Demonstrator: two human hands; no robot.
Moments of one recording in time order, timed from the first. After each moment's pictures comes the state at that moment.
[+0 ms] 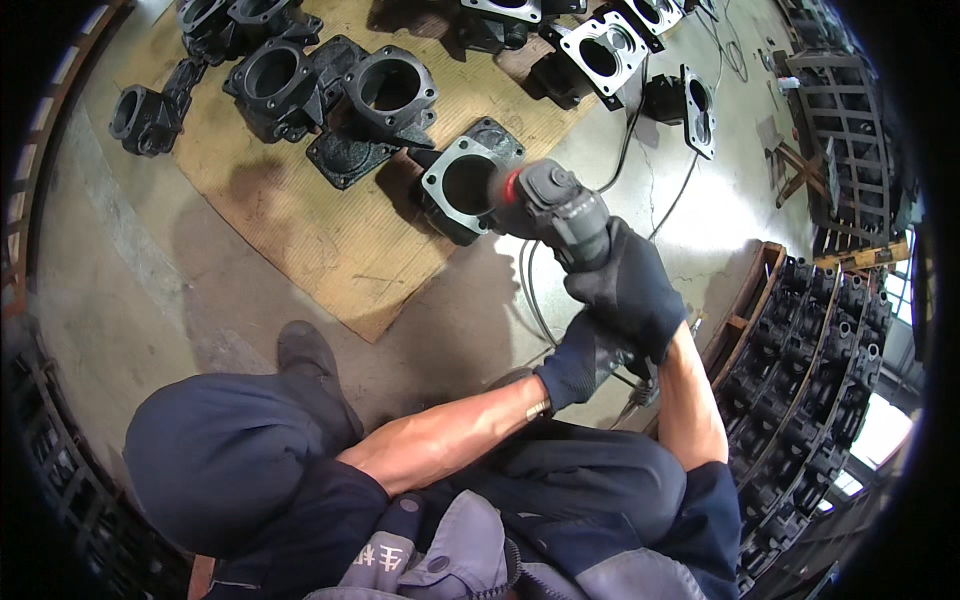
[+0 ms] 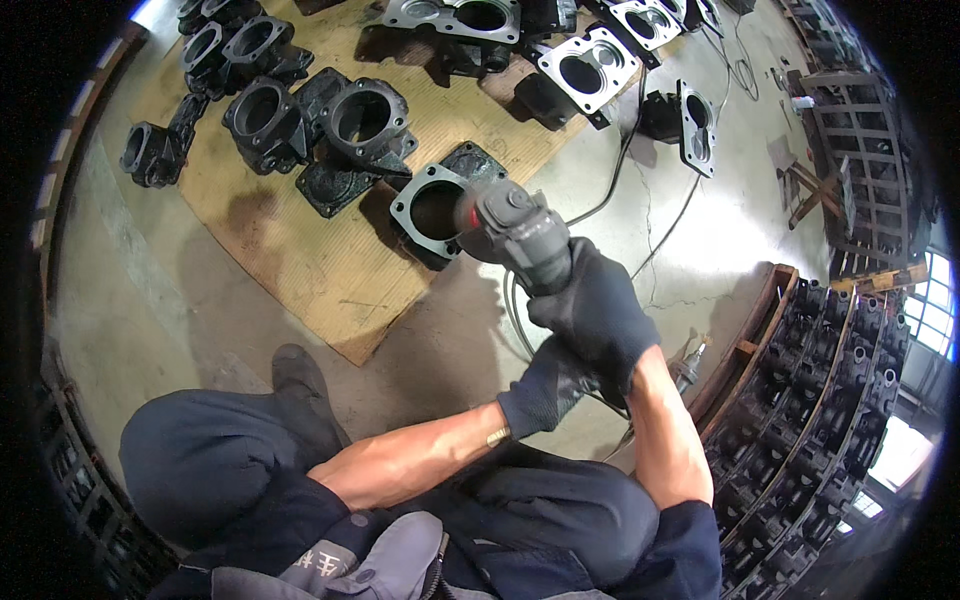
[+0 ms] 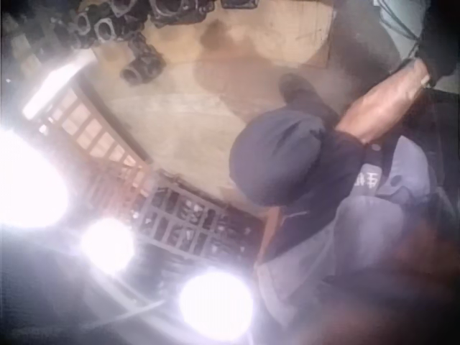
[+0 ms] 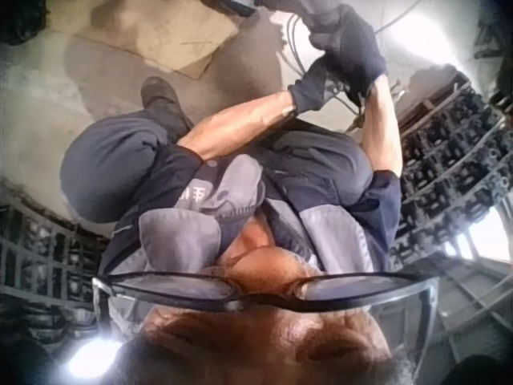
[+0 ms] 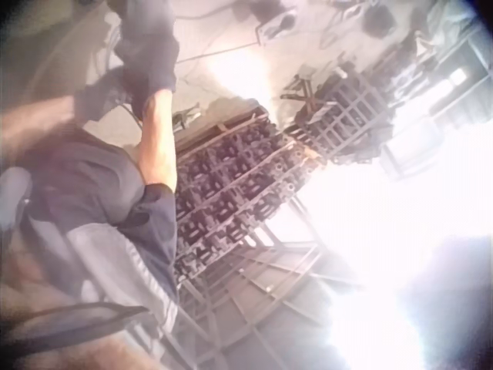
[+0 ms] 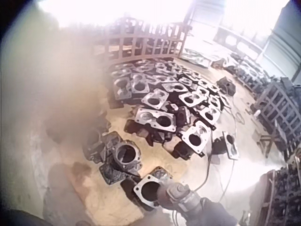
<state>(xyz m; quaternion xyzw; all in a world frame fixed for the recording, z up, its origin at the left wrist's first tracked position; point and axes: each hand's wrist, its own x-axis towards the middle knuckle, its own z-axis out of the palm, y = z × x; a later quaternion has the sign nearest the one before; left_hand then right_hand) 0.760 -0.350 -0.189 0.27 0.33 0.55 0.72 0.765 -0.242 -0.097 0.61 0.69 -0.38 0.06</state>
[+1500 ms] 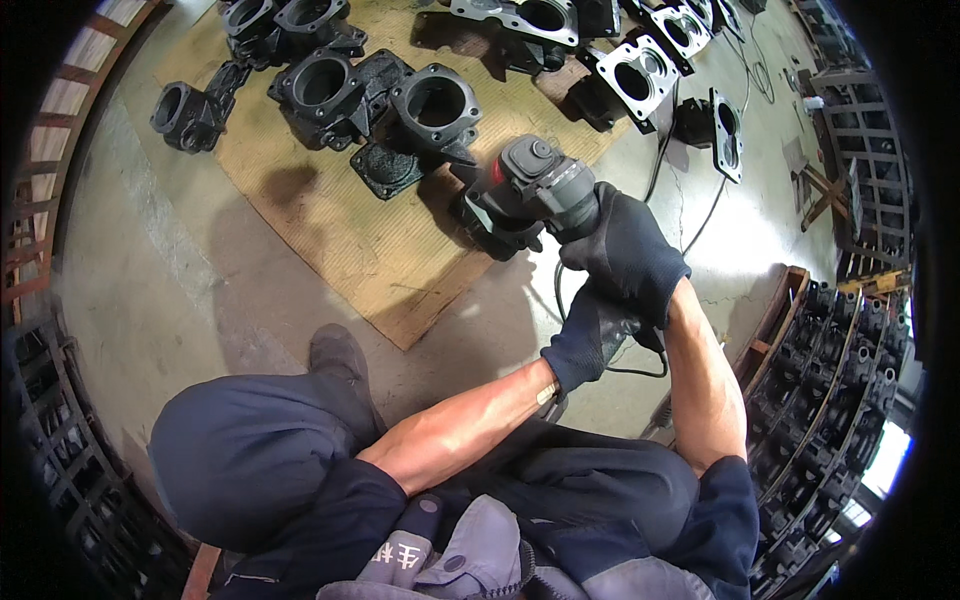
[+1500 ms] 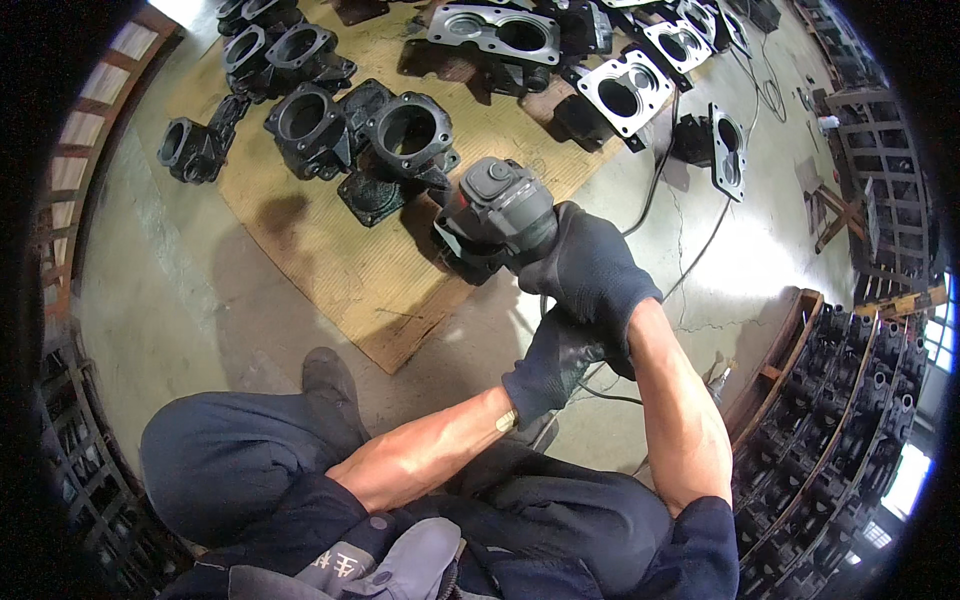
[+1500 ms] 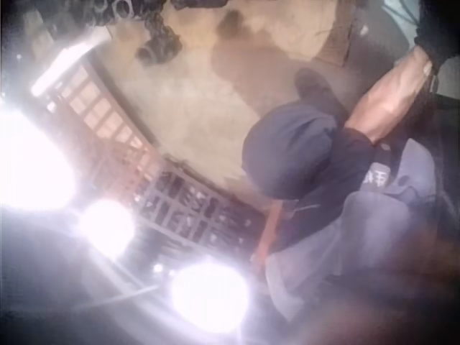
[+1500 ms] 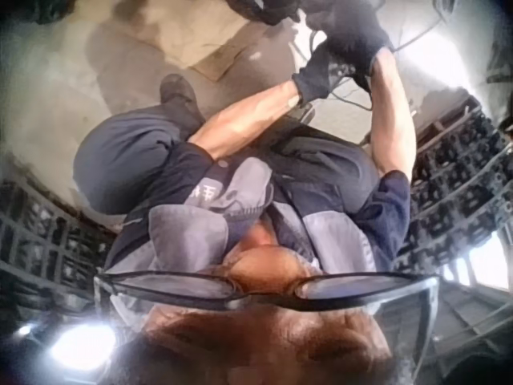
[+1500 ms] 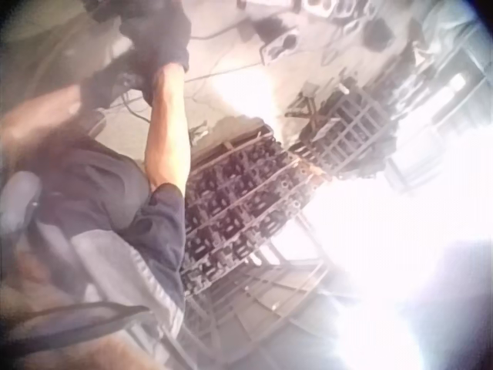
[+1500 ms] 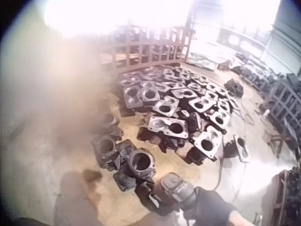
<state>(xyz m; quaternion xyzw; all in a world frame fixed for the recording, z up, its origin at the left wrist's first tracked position) 0.715 -0.317 -0.196 0.16 0.32 0.59 0.72 0.712 -0.205 -0.108 0.56 0.73 -0.38 0.11</state>
